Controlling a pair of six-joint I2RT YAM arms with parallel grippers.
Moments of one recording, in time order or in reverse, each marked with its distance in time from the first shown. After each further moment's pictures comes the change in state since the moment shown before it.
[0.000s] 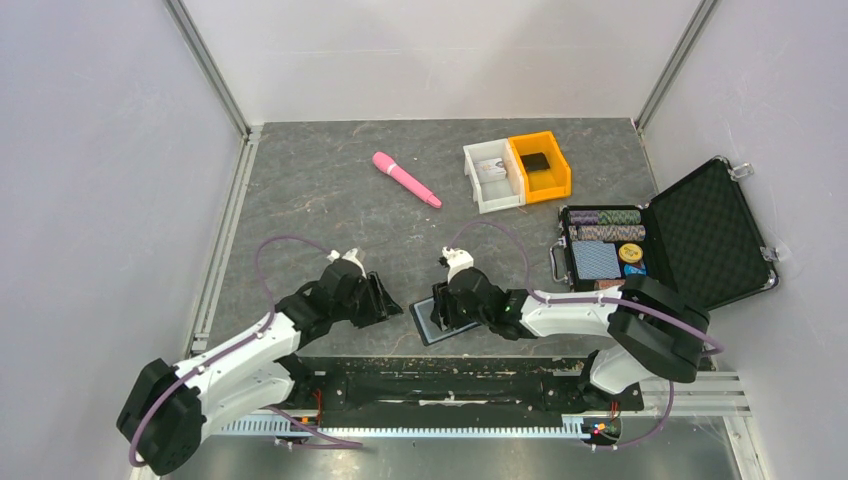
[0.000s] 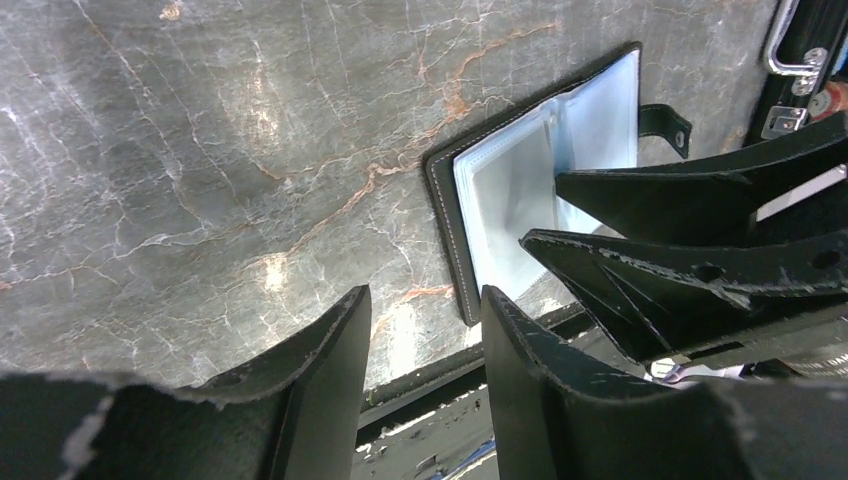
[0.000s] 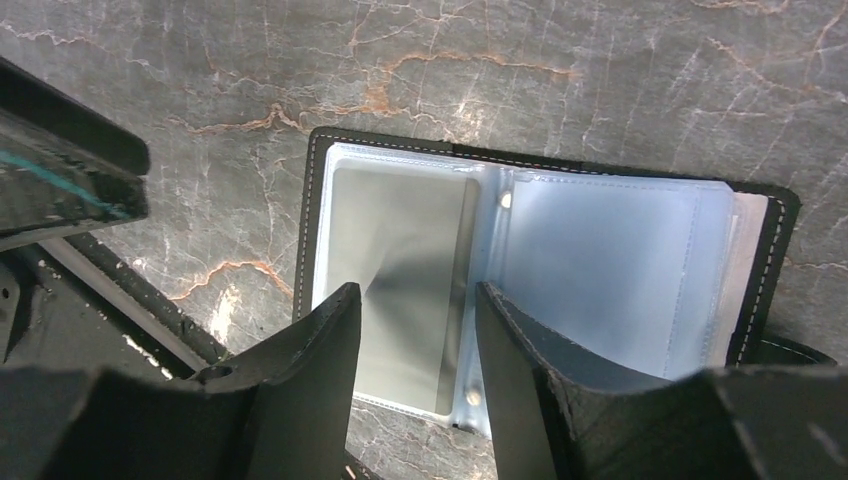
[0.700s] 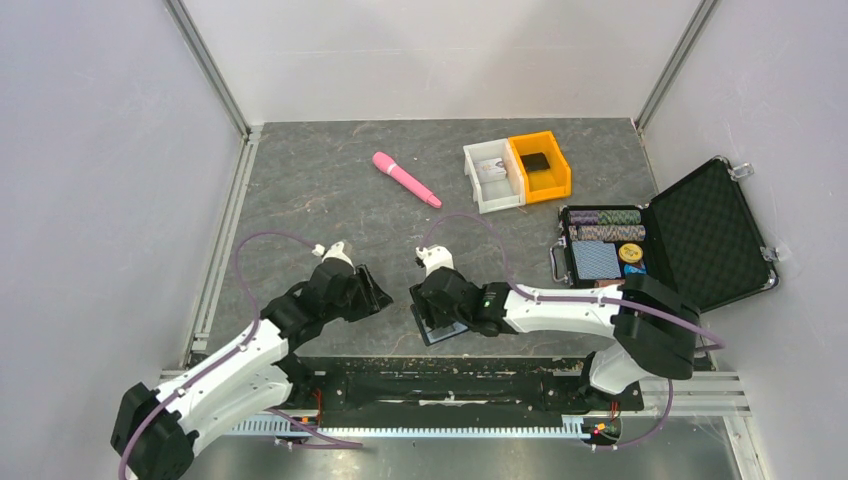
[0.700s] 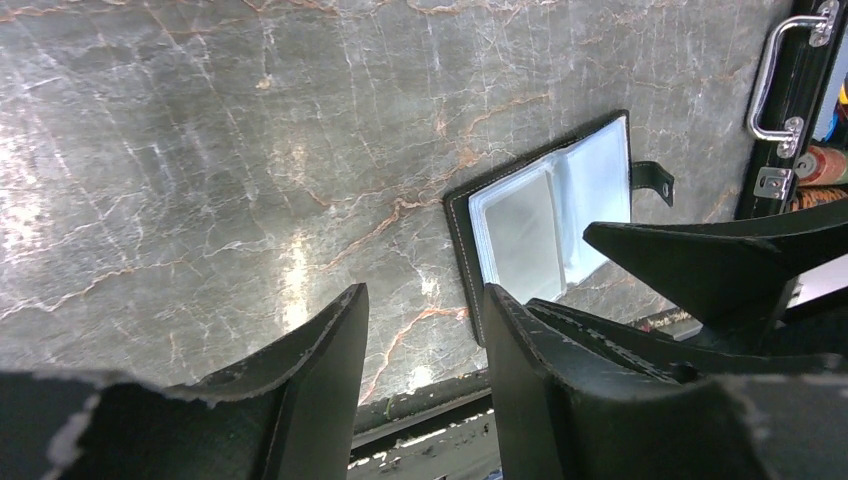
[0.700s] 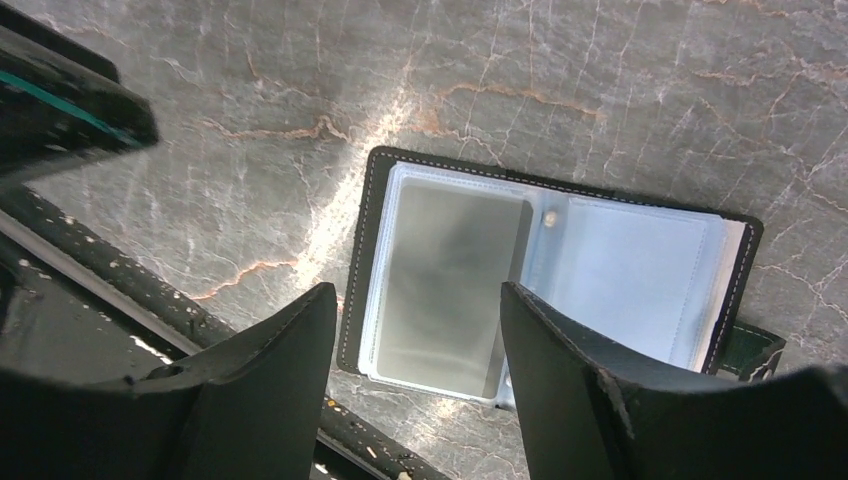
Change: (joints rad) left arm 0.000 -0.092 0.055 -0.113 -0.139 0.018; right arm 0.099 0.019 0.232 -0.298 0.160 -0.046
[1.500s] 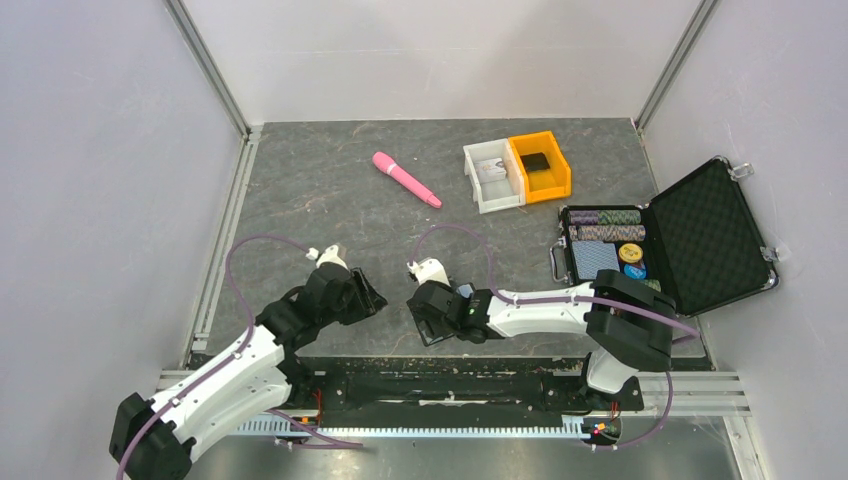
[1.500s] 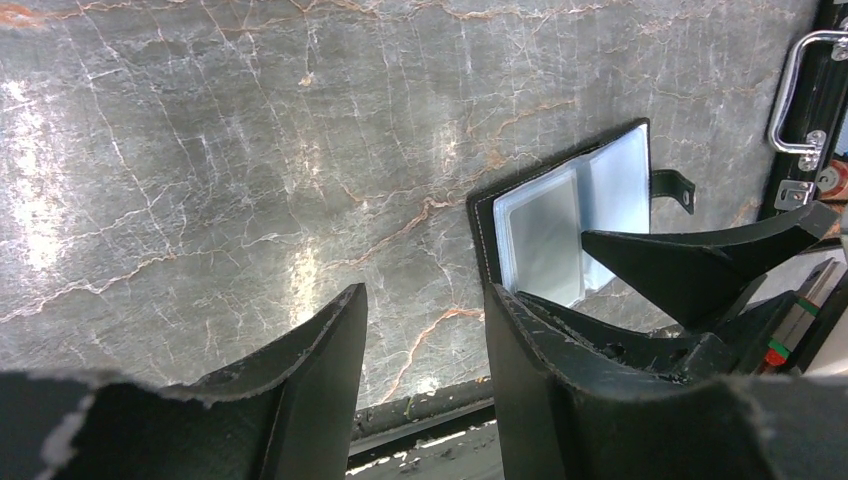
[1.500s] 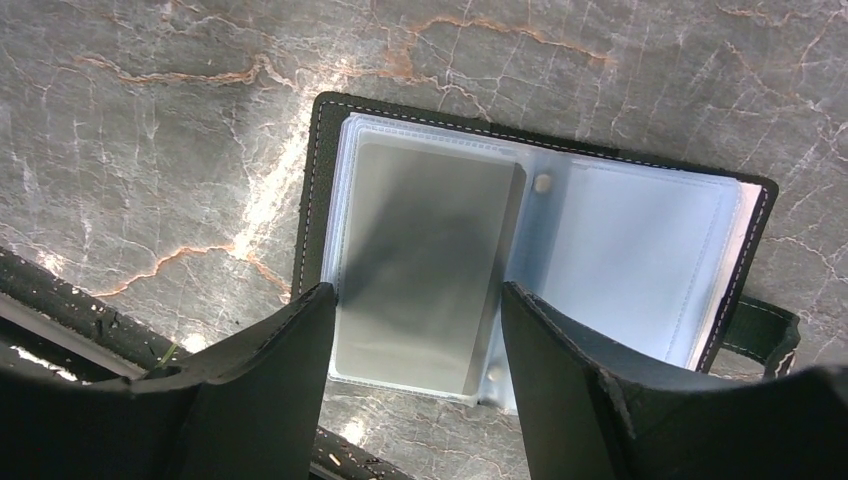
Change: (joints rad) left arm 0.000 -0.080 -0.019 -0.058 -0.053 0.000; right arm 0.057 0.121 0.035 -0.070 0.076 -0.008
